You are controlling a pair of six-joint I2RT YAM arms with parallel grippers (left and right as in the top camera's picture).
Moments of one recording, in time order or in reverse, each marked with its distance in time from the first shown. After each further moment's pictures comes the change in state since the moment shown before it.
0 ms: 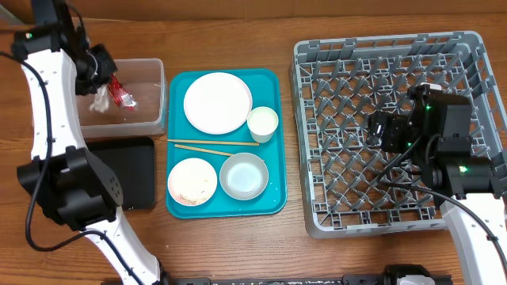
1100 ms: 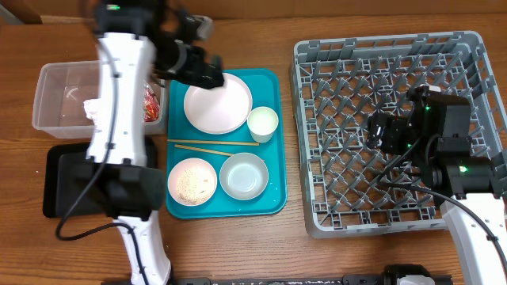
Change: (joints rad) left arm -0.438 0.023 0.300 -0.431 0.273 0.535; right arm 0.000 0.000 0.000 -0.020 0.000 0.000
